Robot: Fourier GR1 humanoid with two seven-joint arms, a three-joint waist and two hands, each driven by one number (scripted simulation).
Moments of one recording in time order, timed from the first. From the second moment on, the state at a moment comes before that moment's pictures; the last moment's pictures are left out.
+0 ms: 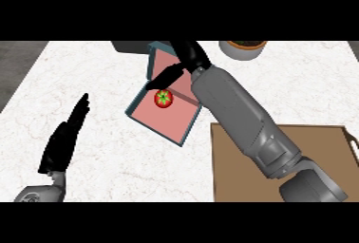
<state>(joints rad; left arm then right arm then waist) -0.07 0.23 -0.03 -1.52 -0.15 0.07 0.09 -1.22 0.00 0.32 -0.51 0.06 -0.19 -0.11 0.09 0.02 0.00</state>
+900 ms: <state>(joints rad) -0.04 0.22 -0.01 -1.54 -0.16 0.07 0.09 -1.24 -0.31 -0.06 -0.30 -0.20 0.01 -0.33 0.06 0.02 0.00</state>
